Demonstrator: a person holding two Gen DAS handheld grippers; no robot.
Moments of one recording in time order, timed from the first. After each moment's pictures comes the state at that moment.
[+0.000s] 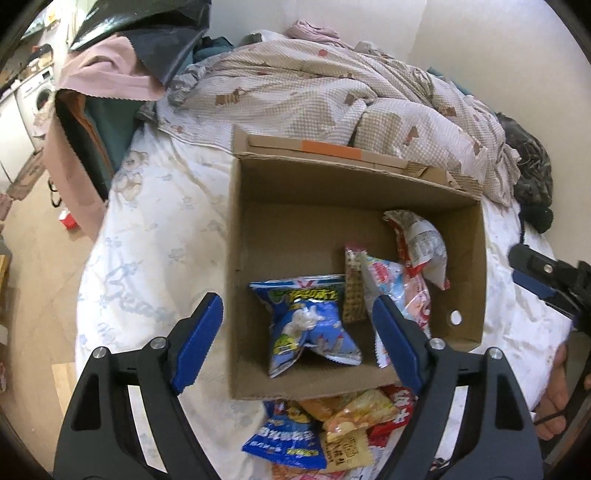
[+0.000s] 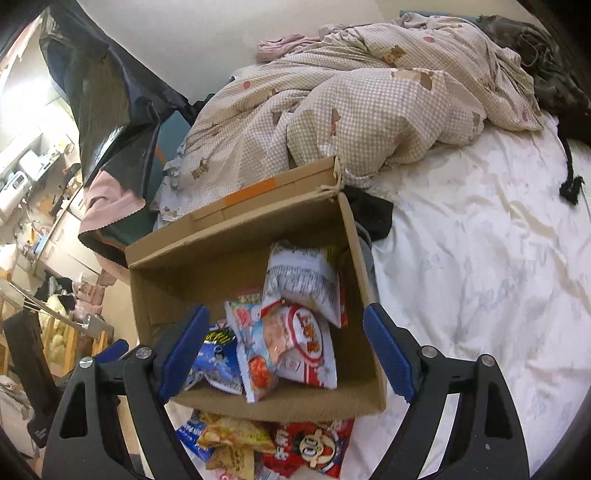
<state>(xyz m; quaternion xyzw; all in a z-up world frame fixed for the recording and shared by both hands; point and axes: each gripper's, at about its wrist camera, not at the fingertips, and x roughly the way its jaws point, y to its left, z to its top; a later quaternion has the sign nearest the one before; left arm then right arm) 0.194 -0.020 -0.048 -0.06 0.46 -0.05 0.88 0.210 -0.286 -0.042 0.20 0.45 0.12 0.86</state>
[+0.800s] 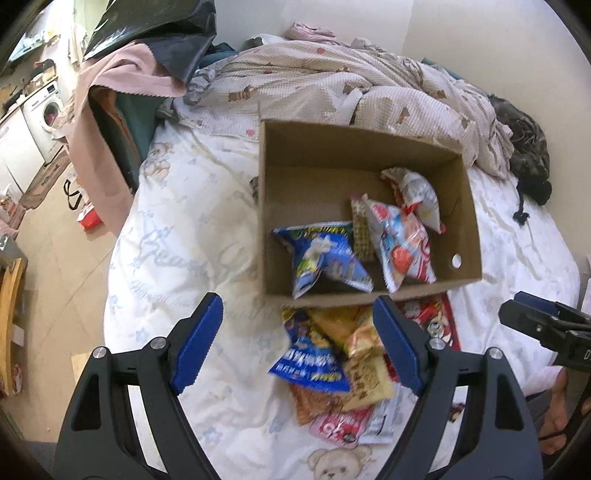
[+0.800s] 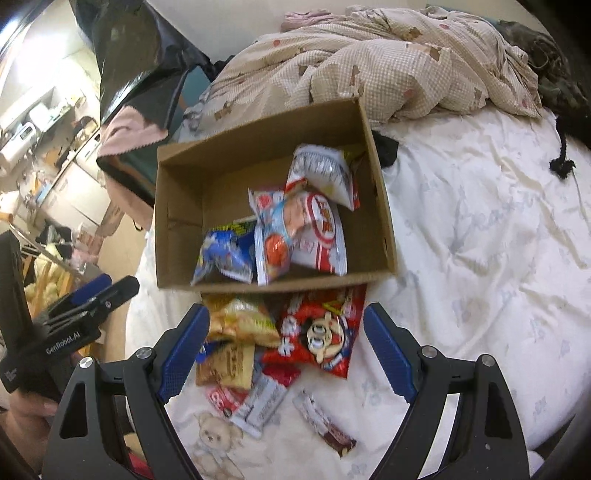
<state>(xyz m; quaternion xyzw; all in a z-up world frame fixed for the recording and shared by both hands) 0.112 -0.008 -0.043 -0.03 0.46 -0.04 0.88 0.109 -0.258 -0.058 0.13 0.50 0.14 0.84</state>
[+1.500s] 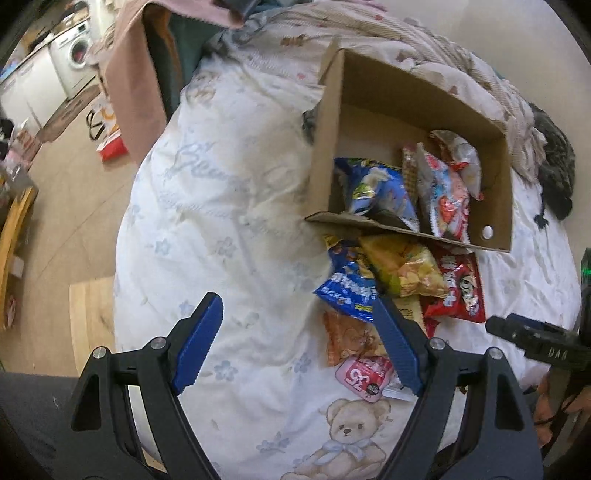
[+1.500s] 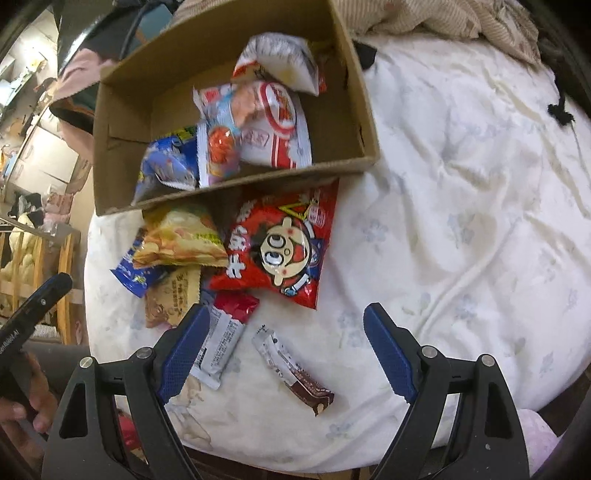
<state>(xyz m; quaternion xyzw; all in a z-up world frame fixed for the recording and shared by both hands) 0.080 0.034 -0.083 -0.09 0.53 0.02 0.84 0.105 -0.251 -0.125 0.09 0.62 0.11 0.77</state>
